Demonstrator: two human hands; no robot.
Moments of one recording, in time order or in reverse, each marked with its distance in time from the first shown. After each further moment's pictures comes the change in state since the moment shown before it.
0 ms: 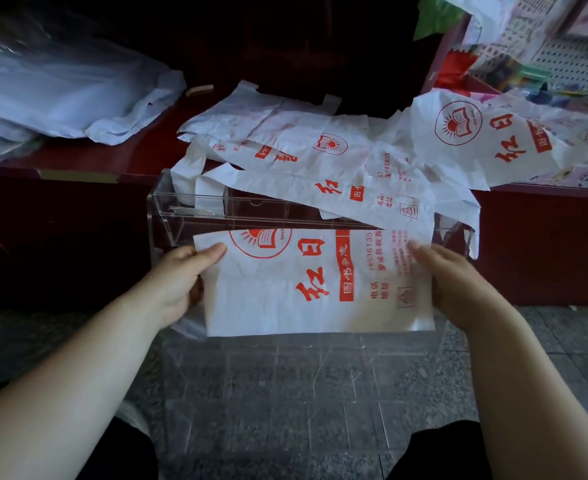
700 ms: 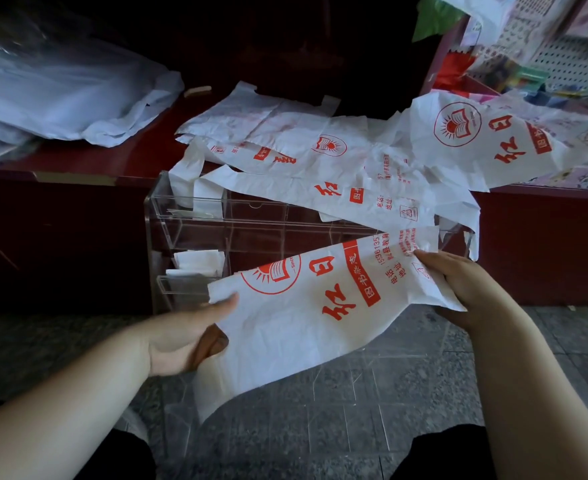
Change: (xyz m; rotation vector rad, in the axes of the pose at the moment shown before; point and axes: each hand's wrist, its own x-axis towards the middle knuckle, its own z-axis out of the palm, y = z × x) left_hand -0.018 -0.032 -0.017 0.042 -0.429 -0.445; right_hand 0.005 -0.002 -0.009 0.223 -0.035 0.034
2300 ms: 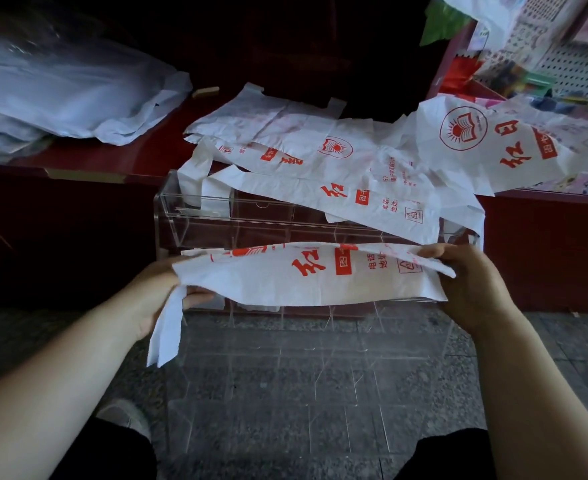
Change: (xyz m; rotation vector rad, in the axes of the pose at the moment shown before) left_hand -0.014 0.040 0.002 0.084 0.539 0.377; right_hand 0.002 0.005 0.002 0.115 -0.078 -0.186
